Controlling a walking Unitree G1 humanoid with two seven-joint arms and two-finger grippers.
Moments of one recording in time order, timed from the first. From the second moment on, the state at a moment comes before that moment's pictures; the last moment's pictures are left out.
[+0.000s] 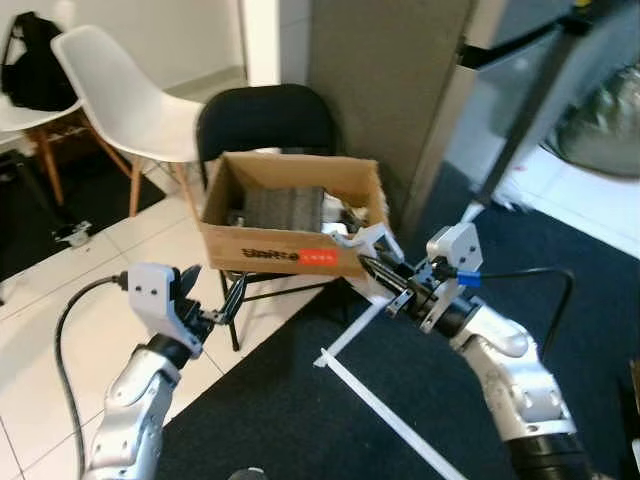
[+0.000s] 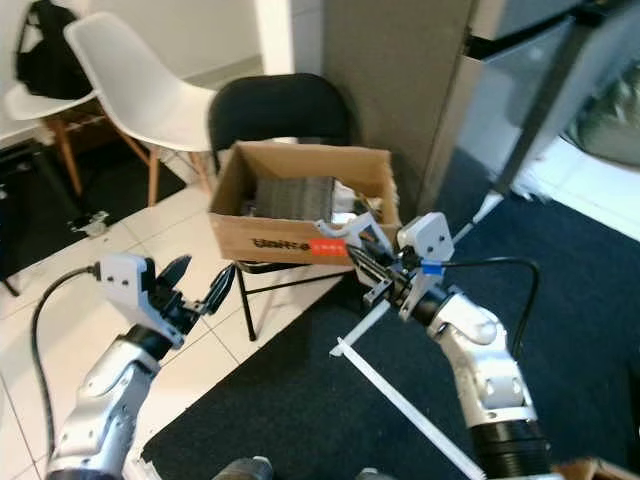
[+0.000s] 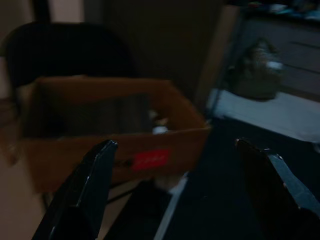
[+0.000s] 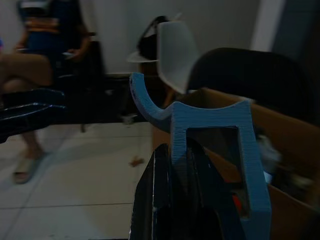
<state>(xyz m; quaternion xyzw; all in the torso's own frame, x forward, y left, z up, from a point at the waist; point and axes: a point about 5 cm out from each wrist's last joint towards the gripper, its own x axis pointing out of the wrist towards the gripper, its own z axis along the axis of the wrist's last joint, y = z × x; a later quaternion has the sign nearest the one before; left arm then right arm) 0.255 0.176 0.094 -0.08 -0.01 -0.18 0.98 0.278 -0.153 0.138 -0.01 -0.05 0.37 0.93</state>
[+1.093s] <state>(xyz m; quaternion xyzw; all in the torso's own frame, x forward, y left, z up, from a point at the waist) 0.256 0.169 0.102 -0.08 -0.03 -0.21 0.97 0.283 -0.153 0.132 0.00 -0.05 0.36 0.93</state>
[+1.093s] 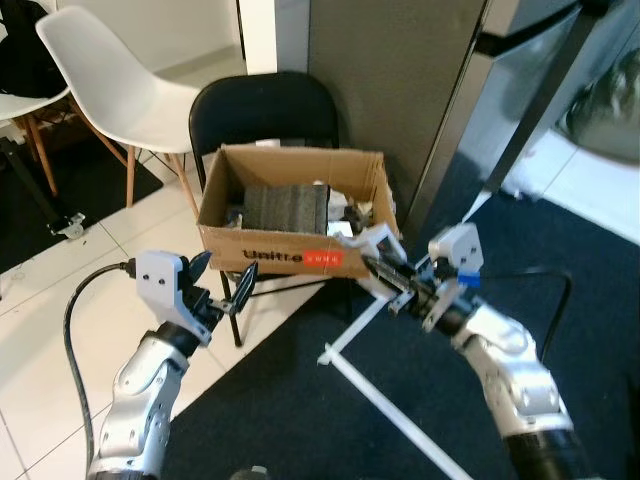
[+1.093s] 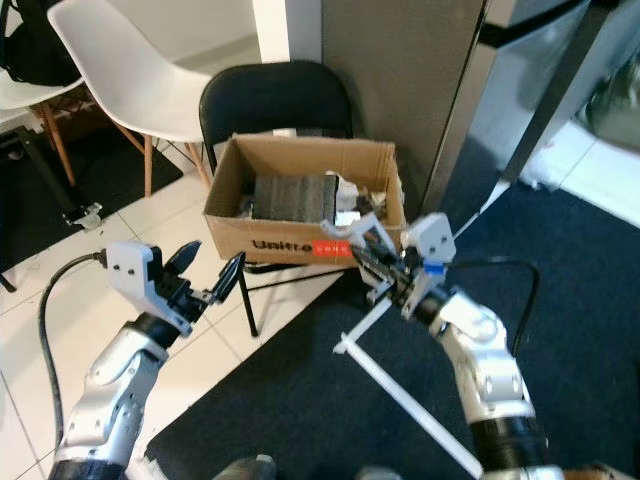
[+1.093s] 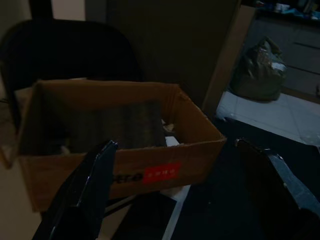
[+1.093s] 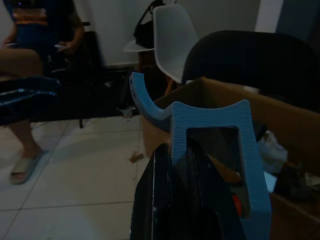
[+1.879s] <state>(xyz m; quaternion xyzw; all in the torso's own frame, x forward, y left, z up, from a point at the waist) 0.252 0.171 0.101 -0.07 -0.02 -0.21 0.97 0.283 -0.152 0.129 0.00 -0.05 0.36 0.93</state>
